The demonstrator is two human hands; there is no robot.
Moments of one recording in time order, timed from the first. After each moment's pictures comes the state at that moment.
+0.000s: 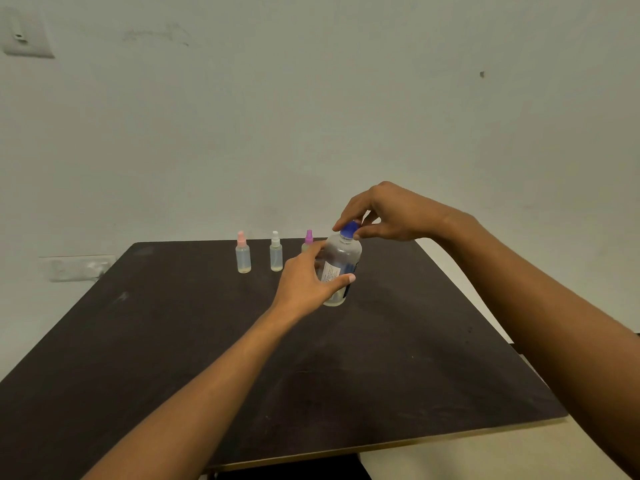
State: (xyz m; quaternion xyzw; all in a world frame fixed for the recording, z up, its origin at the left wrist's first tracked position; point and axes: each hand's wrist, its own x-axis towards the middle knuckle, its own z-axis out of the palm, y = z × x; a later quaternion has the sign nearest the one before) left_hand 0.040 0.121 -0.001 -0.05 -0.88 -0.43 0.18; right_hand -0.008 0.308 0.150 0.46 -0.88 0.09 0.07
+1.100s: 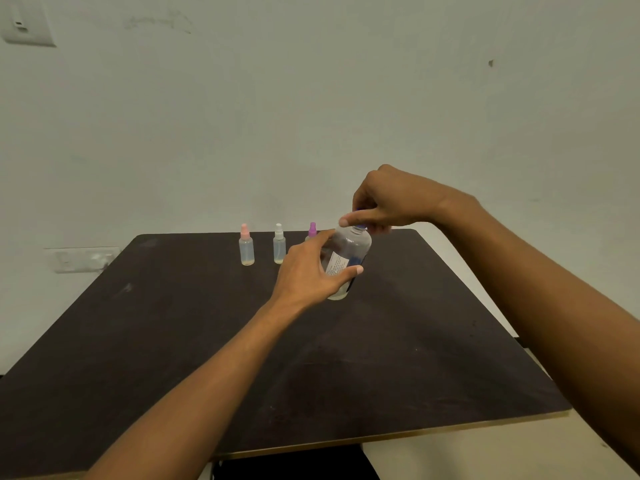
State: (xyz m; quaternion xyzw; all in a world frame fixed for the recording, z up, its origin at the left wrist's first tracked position) left_hand 0.046 0.119 0.003 -0.09 -0.89 -0.36 0.27; right_hand -0.013 0.296 0.155 0.40 -0.91 0.03 0.06
